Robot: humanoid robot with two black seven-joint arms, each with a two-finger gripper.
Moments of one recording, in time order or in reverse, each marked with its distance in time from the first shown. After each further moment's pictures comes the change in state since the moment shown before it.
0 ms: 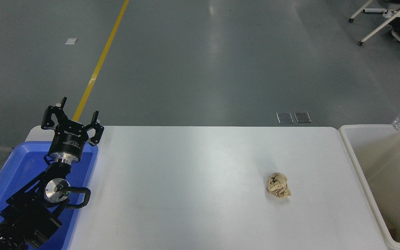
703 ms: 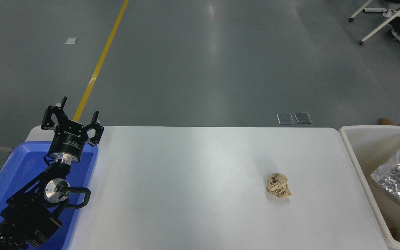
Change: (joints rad) left arm 0.000 0.000 0.000 0.000 0.000 0.000 0.000; right arm -0.282 0.074 0.201 -0.048 0.003 -0.133 0.001
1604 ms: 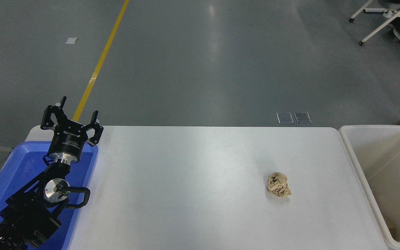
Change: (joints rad) left arm -0.001 0.000 0.002 -0.001 0.000 -0.001 0.000; right arm 0.521 0.020 -0.129 0.206 -0.005 -0.008 0.001
